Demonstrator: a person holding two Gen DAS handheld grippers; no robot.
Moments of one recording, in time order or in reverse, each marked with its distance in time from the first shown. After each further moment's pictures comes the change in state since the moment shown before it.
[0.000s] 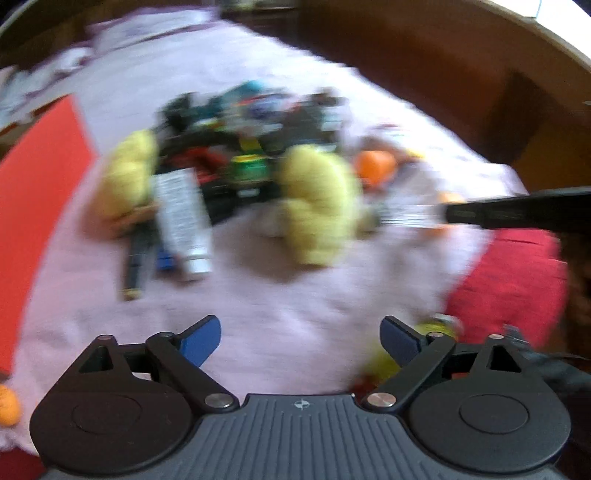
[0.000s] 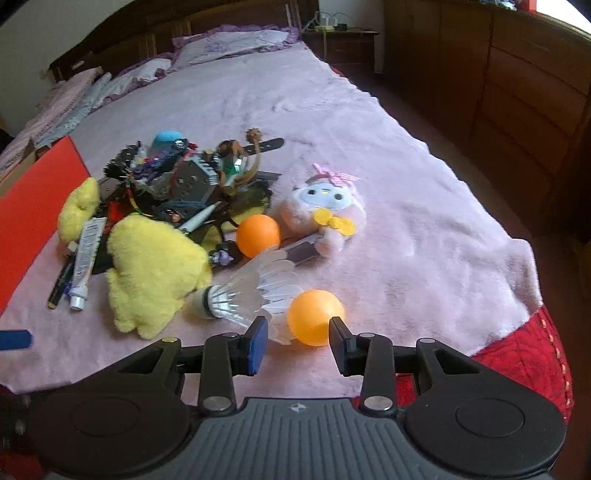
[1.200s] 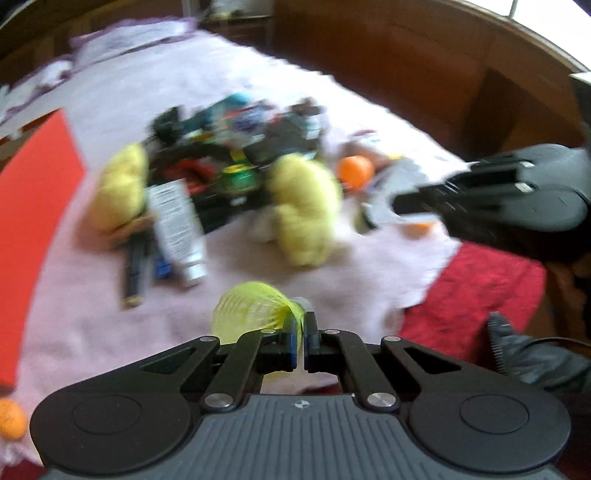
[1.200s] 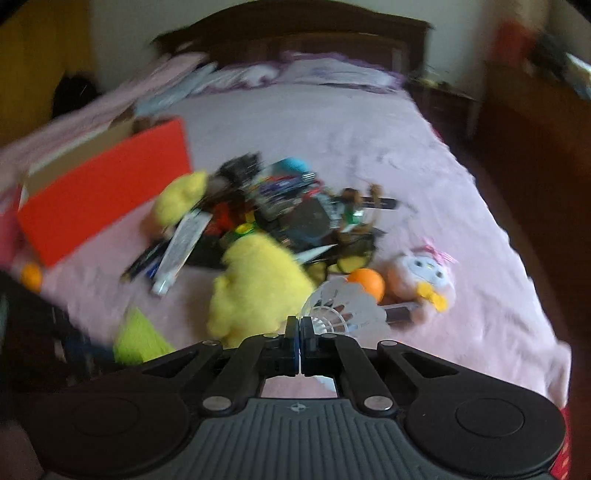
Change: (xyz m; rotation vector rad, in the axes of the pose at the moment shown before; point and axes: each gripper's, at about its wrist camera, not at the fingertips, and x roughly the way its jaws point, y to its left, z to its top) left arm -0.014 0.018 -0.008 0.013 -0.012 0.013; right arm -0.027 0.072 0.005 -0.372 -0.068 0.134
